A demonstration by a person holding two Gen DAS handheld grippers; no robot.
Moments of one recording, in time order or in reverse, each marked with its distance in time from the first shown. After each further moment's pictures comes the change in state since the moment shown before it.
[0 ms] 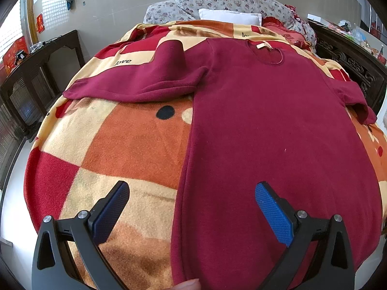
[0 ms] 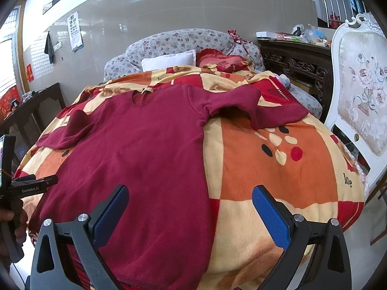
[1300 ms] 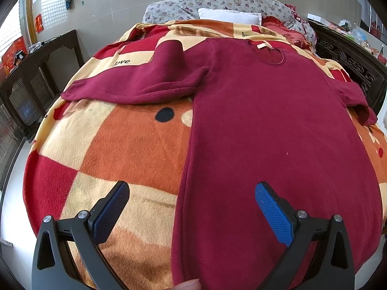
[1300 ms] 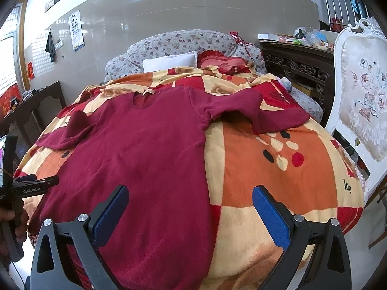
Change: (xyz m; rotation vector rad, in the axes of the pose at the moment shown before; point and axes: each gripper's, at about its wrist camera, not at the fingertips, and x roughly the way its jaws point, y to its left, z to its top) left arm 0.004 -0.001 0.005 0.001 0.004 -0.003; right arm 0.005 0.003 0.006 -0.013 -0.002 -0.003
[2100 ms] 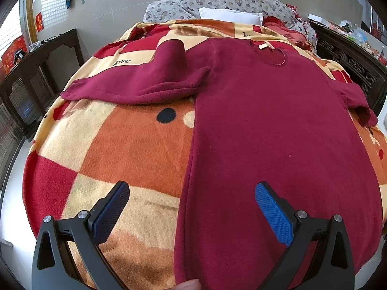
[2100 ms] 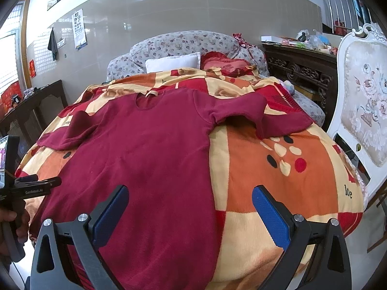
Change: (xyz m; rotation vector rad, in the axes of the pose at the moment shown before) left arm 0.001 0.000 0.002 -0.003 0.005 0.000; right arm -0.001 0.009 0.009 -0.021 -0.008 0.003
